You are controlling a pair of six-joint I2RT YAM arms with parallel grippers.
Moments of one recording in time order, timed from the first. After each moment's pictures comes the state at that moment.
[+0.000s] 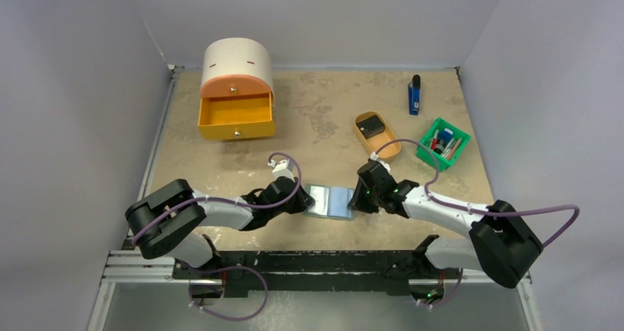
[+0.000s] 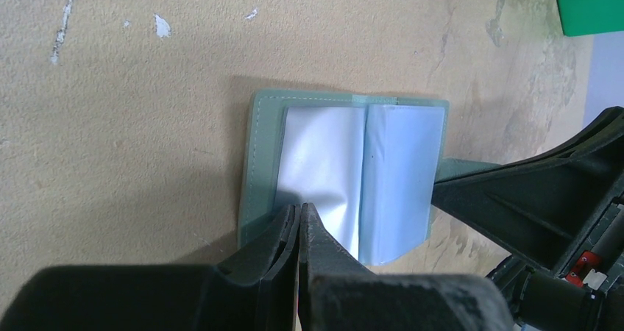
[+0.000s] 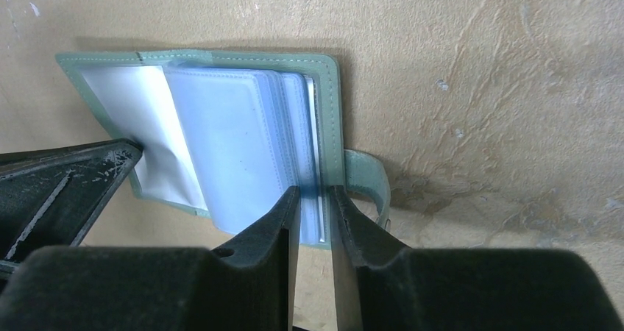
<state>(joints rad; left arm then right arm) -0.95 1.49 0.41 0.44 -0.19 -1.04 0.71 1.24 0.51 -0.30 0.05 0.96</state>
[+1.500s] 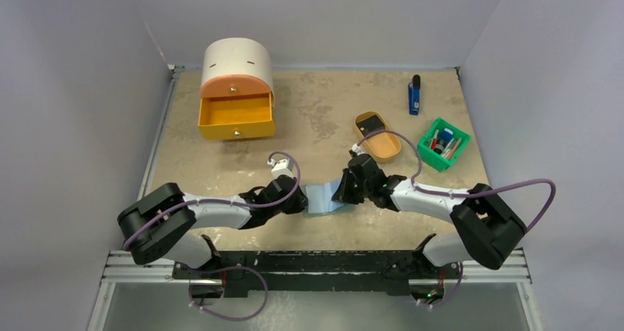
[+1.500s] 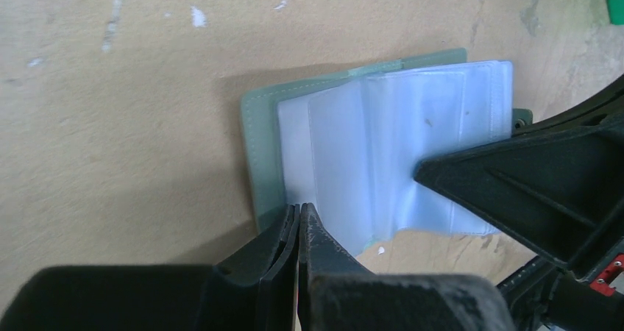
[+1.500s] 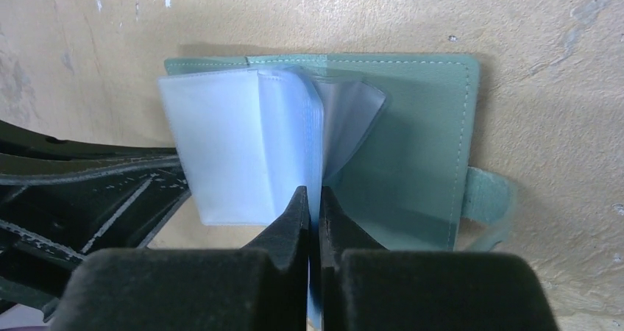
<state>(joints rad) -0.95 1.45 0.45 0.30 -0.20 -1.01 0.74 1.39 0.57 -0.06 -0.07 0.85</state>
